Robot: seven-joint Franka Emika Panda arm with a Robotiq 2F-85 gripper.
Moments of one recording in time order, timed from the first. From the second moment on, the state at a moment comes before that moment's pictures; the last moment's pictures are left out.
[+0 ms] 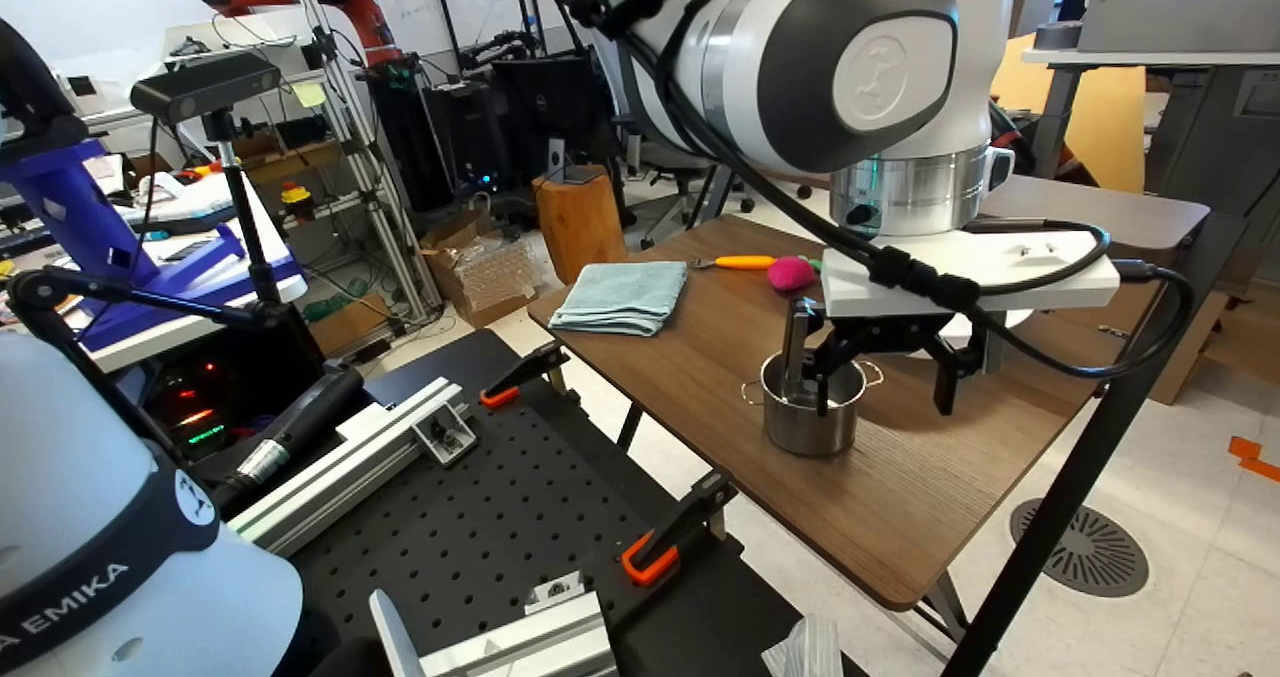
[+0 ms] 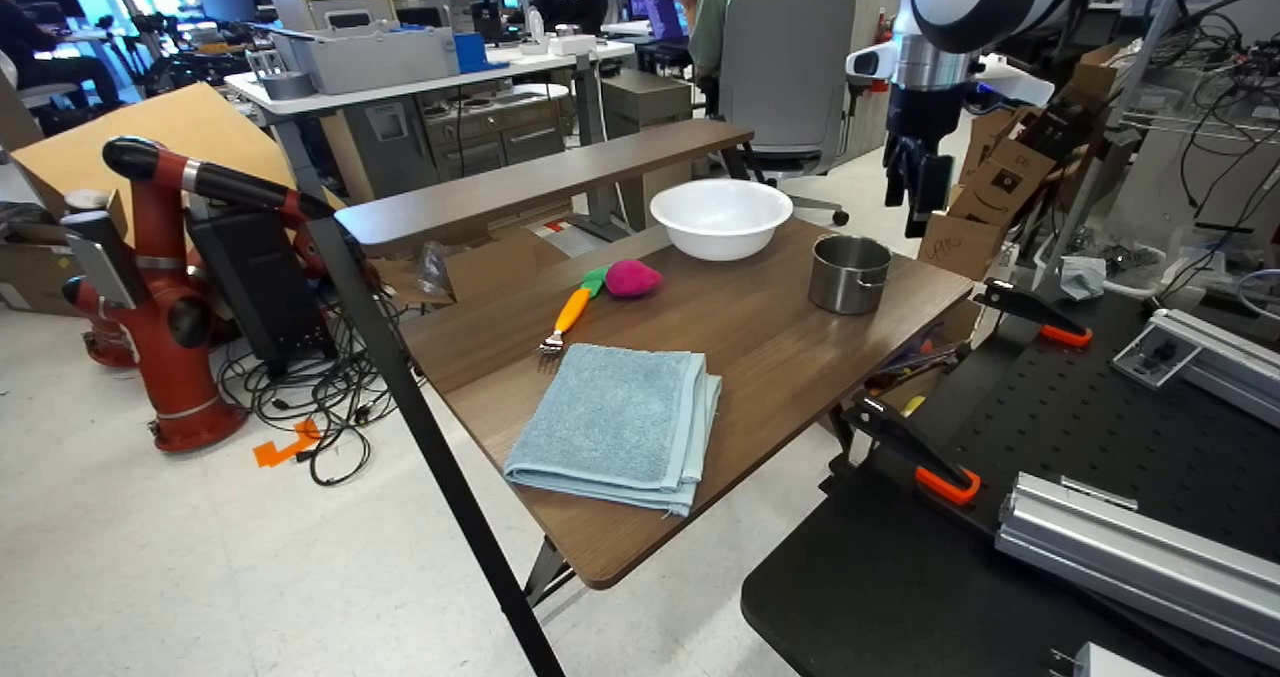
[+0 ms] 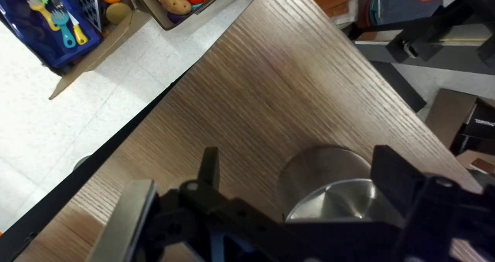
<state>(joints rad) -0.31 0.42 0.00 -2.29 -0.19 2.70 -0.96</state>
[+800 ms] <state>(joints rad) -0.17 0.53 -0.04 -2.16 -0.32 2.57 -0.91</state>
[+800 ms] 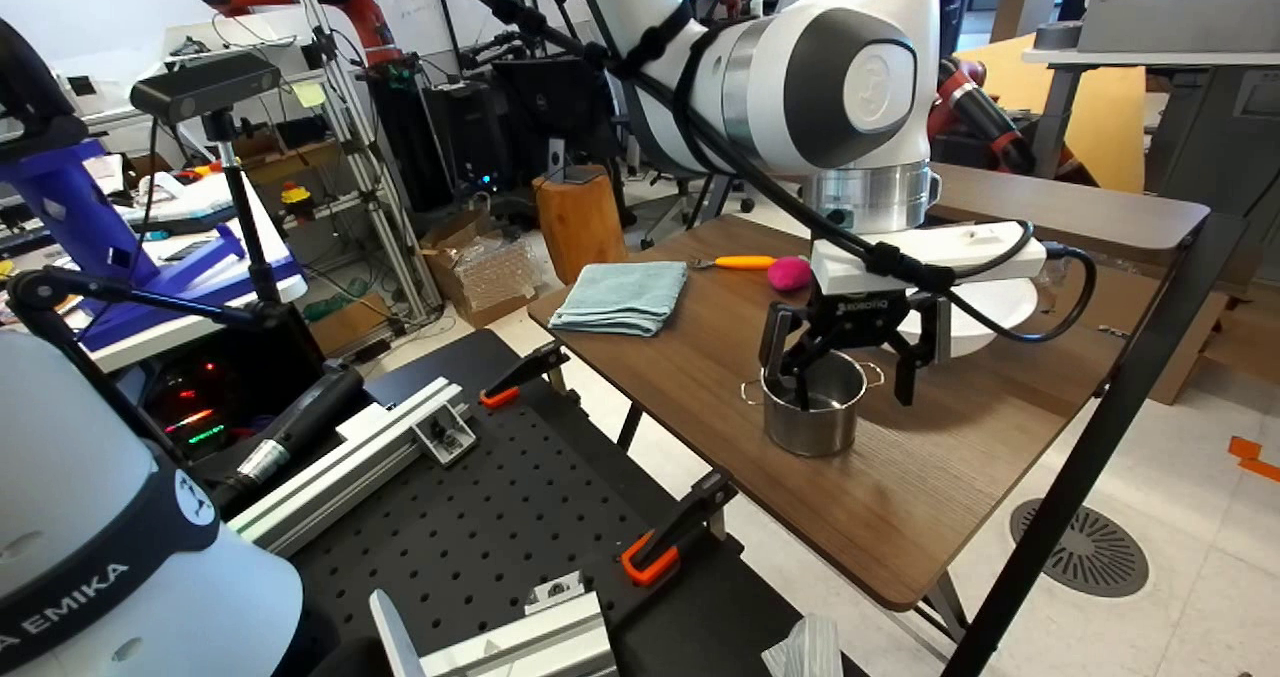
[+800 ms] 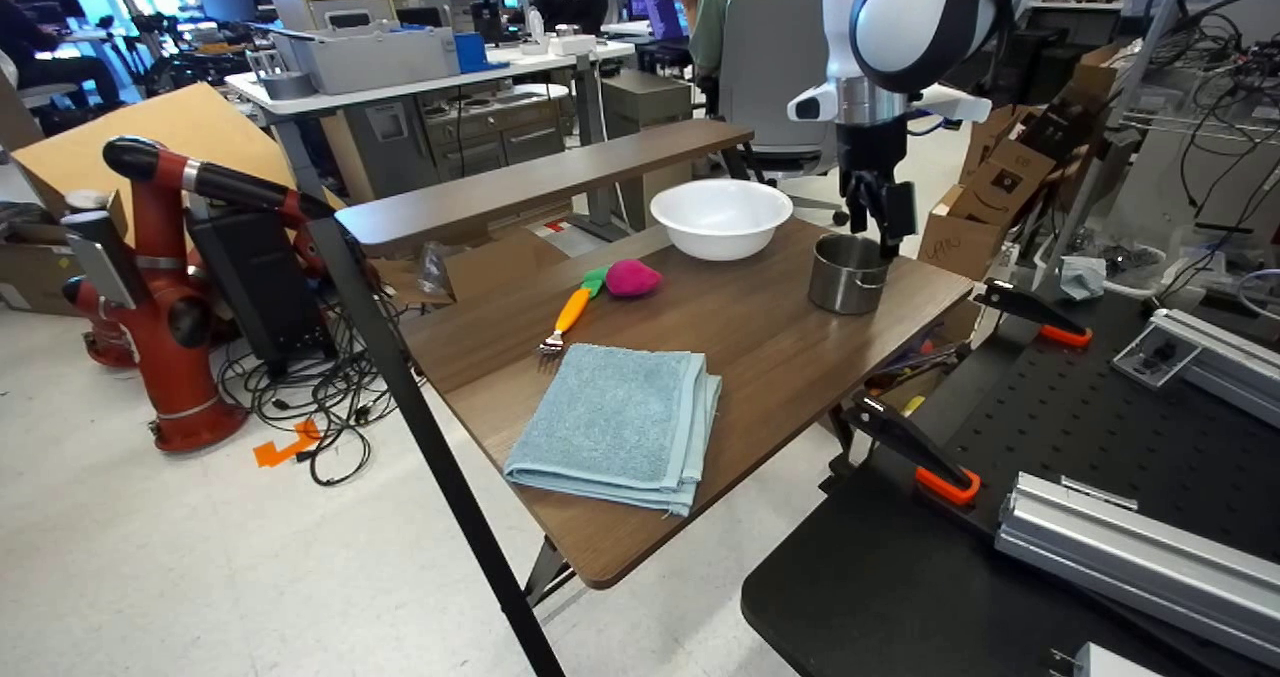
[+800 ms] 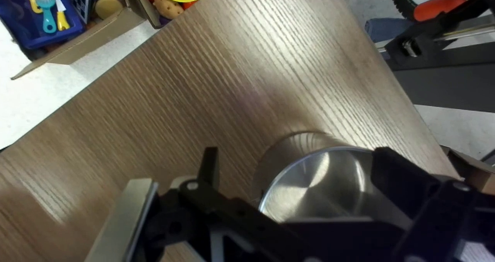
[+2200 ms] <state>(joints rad) -0.18 0.45 -0.08 -2.27 -0.32 2.58 -0.89</state>
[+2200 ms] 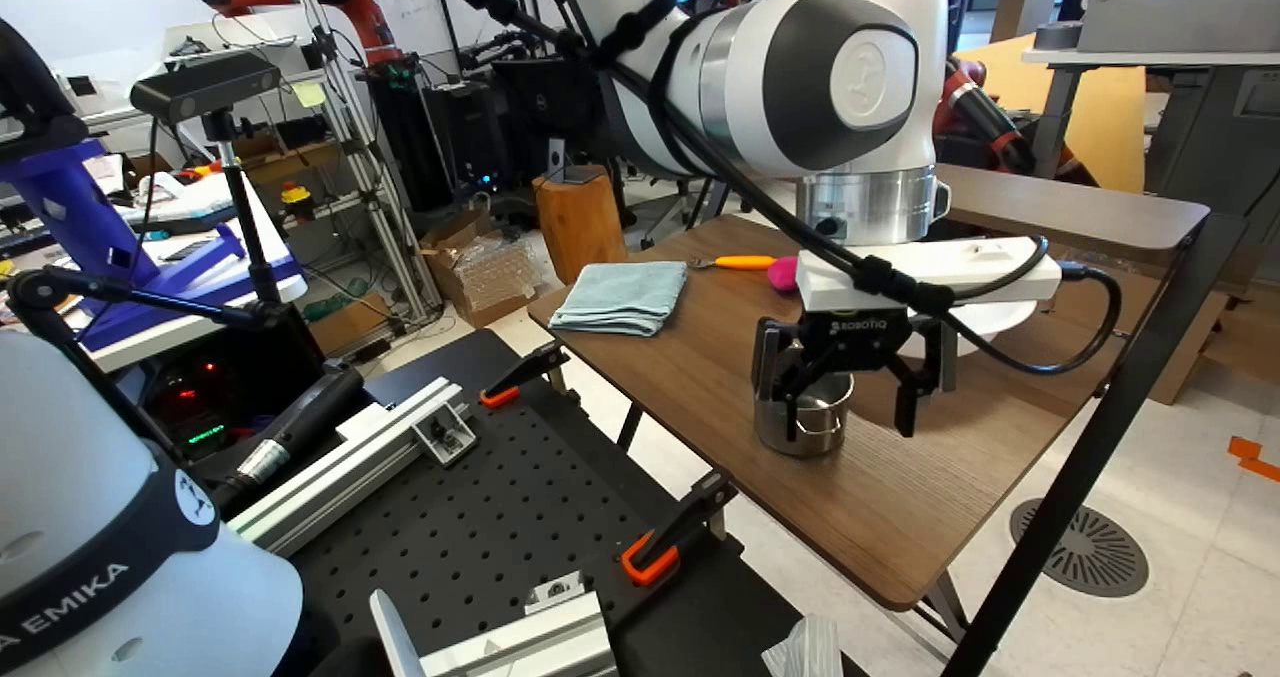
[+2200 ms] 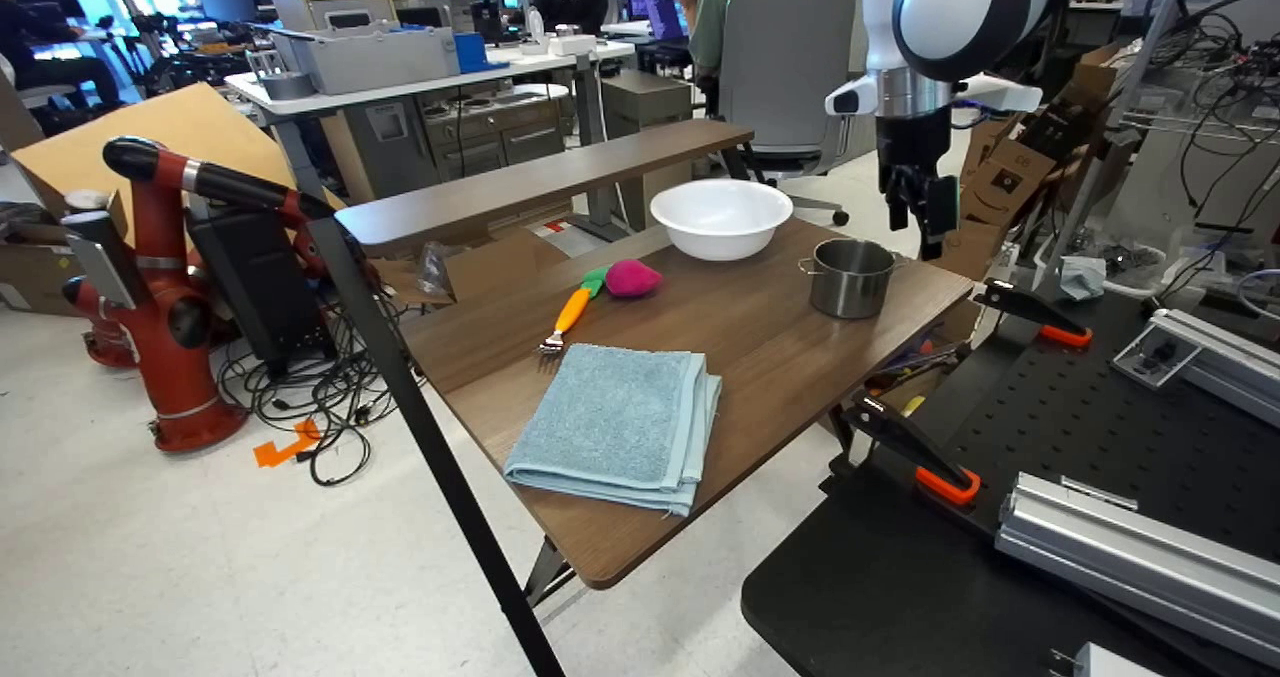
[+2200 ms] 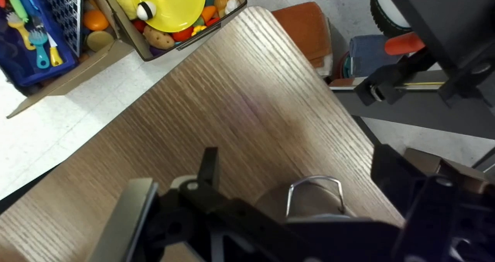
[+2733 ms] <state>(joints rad) -0.16 0.46 -0.08 -2.29 -0.34 2.61 -0.86</state>
